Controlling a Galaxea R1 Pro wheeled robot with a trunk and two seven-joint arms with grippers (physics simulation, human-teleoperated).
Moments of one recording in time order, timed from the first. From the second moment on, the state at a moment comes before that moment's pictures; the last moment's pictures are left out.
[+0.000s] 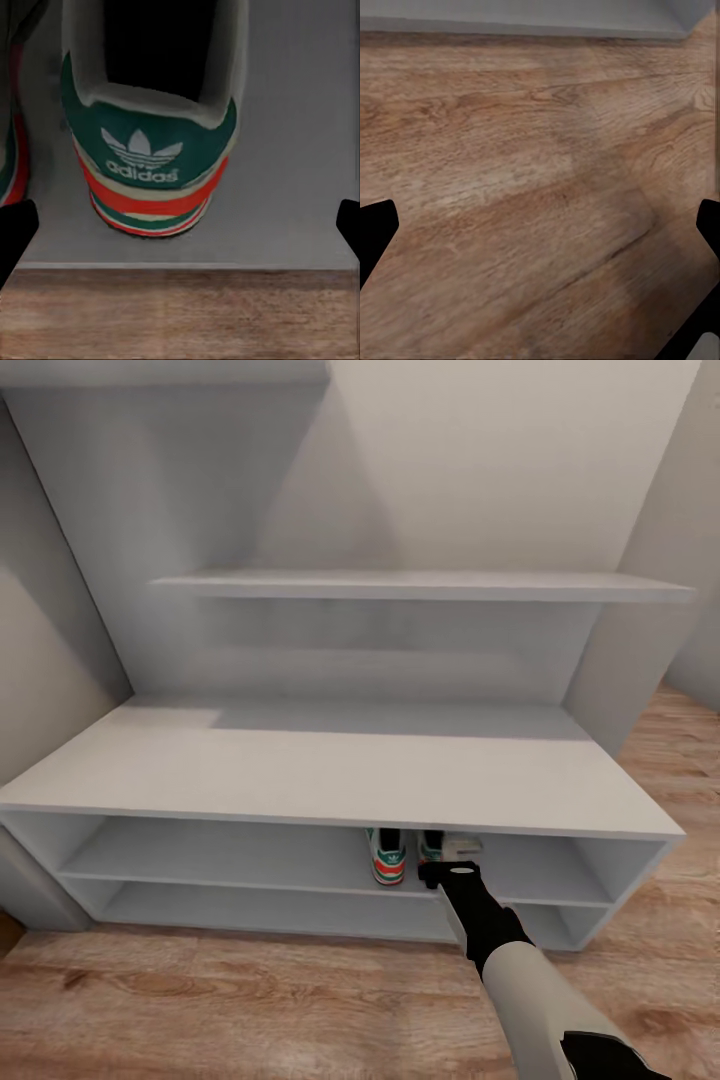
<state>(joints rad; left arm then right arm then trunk) -0.16 0.24 0.33 -0.39 -0.09 -0.44 -1.06 -0.77 0.17 -0.13 -0.54 0.21 0.34 -0.19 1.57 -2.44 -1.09</state>
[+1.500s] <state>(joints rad) -0.17 0.23 0.35 -0.39 -0.07 -0.42 -0.67 -0.75 0.06 -0.12 -0.08 0.22 -0.05 -0.18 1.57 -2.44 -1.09</state>
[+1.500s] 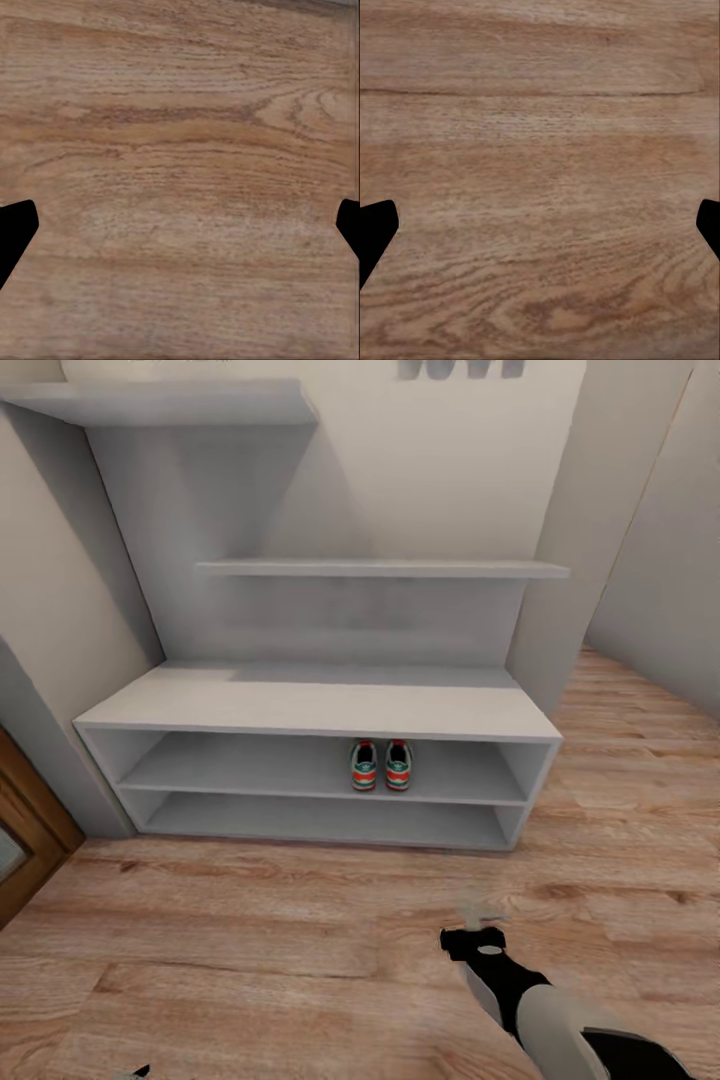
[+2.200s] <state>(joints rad) -0.17 0.20 0.35 -0.35 -0.03 -0.43 -0.31 -0.53 -0.09 -0.12 -0.03 0.22 -0.32 -0.19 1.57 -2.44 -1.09</state>
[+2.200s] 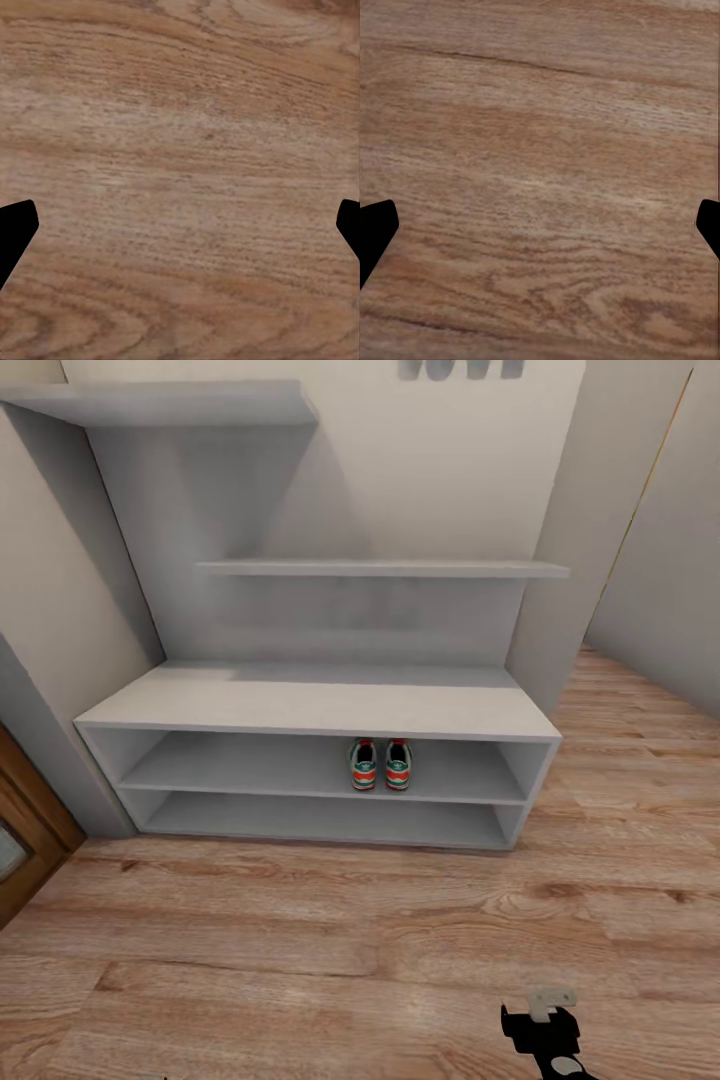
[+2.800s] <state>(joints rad) -0.17 0.17 0.35 -0.35 -0.04 -0.44 -0.31 -0.53 -0.09 -0.12 -0.03 0.21 -0.33 -0.18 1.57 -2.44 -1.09</state>
